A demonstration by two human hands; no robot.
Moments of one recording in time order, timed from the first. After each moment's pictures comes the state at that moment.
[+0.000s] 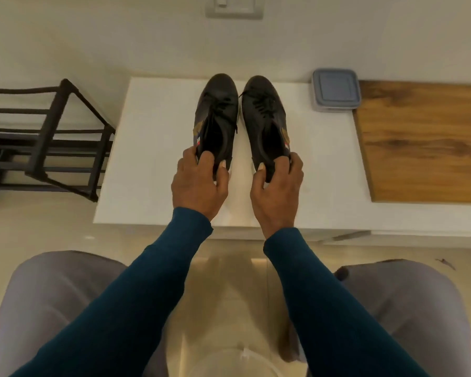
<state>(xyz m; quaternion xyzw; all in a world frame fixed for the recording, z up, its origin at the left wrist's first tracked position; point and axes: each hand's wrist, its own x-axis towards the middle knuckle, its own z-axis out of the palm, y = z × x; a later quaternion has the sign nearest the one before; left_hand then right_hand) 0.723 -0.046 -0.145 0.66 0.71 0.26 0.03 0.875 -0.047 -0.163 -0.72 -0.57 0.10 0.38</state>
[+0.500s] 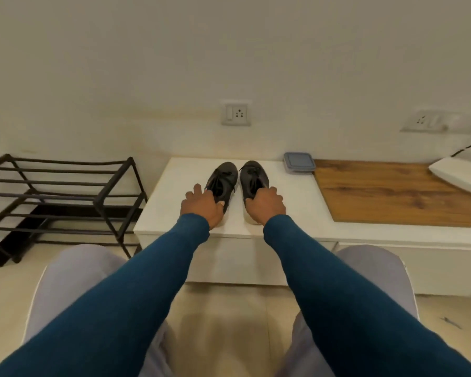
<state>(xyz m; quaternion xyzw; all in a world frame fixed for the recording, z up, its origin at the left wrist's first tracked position) 0.706 -0.127 -0.079 0.66 0.74 0.09 0.08 0.877 -0.111 -0.070 -0.74 -0.64 0.17 0.14</state>
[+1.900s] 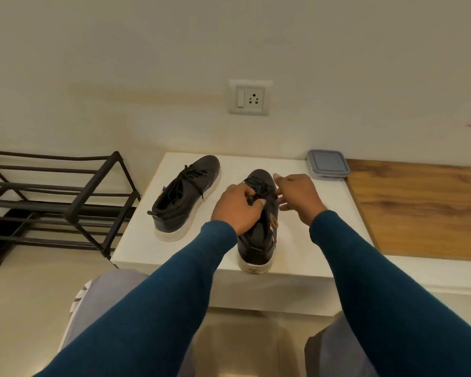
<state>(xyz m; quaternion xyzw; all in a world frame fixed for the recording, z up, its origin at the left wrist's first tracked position) 0.749 -0.027 -0.094 0.63 0.65 0.29 0.29 0.906 0.011 -0.071 -0.68 -0.51 0.40 0.35</state>
